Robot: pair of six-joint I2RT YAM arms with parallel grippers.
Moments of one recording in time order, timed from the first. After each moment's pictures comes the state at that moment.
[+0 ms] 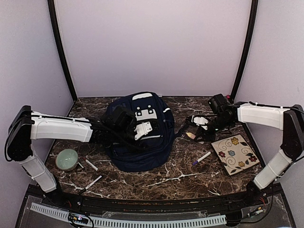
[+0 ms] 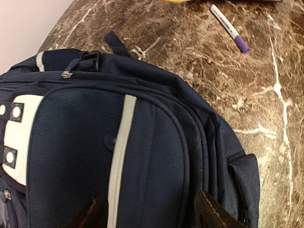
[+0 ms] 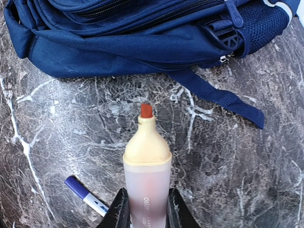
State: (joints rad) left arm -0.91 1.62 1.04 -0.16 0.02 0.40; right arm 0.44 1.54 1.03 -0.61 -0.39 -0.76
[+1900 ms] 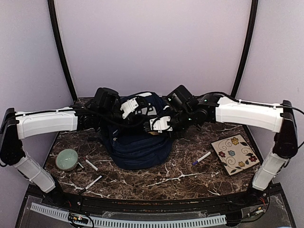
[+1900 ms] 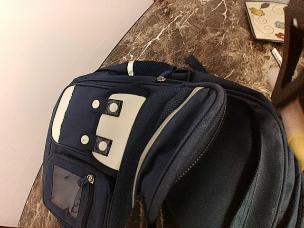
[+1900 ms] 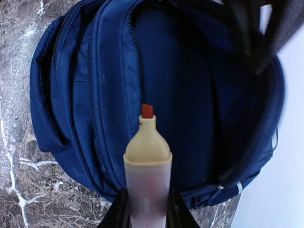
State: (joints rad) left arm -0.75 1.51 1.10 -0.17 -0.05 0.45; right arm 0.95 1.67 1.41 -0.63 -0.02 -0.91
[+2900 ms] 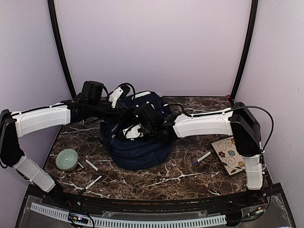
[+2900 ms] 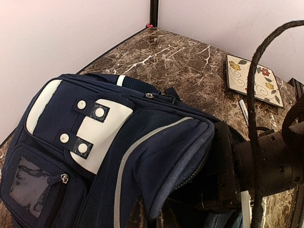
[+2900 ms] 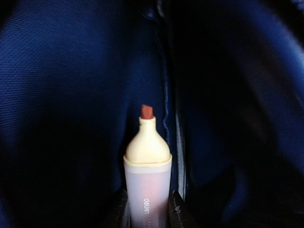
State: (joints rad) left arm -0.57 1.47 1.09 -0.13 0.36 0.17; right arm 1.06 2.10 1.61 -0.19 0.41 -1.17
